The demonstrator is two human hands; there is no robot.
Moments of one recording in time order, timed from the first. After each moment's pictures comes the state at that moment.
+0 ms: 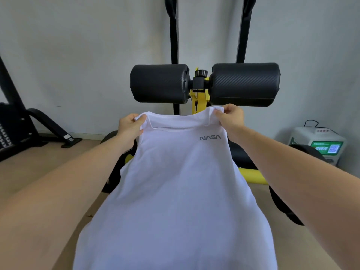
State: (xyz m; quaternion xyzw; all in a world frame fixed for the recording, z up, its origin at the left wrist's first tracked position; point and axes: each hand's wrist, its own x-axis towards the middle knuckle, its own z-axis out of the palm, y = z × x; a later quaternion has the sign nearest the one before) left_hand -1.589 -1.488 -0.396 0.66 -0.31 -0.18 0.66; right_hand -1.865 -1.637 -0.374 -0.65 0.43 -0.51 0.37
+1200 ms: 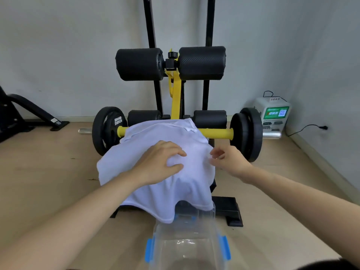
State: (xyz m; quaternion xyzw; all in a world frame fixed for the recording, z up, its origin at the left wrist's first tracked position) left_hand -1.847 -1.248 -0.428 0.63 -0.74 -0.06 0.23; right_hand -2.088 -1.371 -0.455 -0.77 0.46 -0.25 0.37
